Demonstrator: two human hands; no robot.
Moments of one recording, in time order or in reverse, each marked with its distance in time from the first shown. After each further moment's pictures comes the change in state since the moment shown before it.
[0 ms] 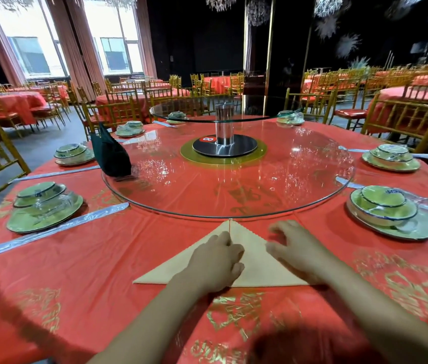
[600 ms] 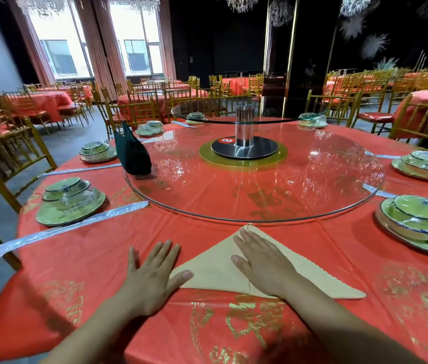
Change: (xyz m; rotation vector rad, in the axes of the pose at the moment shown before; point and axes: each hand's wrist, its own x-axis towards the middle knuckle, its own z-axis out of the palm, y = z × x) left_hand -0.081 -0.107 0.010 0.022 -0.141 -0.388; right_hand 0.017 -0.048 0.066 -0.224 -0.217 -0.262
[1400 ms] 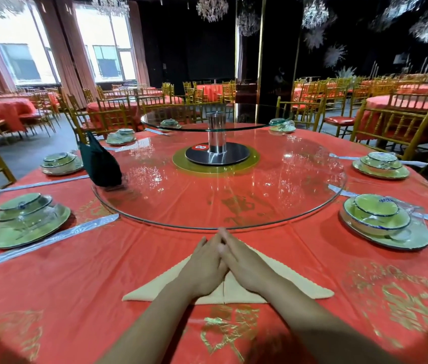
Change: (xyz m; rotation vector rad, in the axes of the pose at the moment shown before) left_hand 0.073 0.113 0.005 -0.430 0.185 0.470; right_hand -0.003 -0.001 -0.020 0.494 0.094 0.041
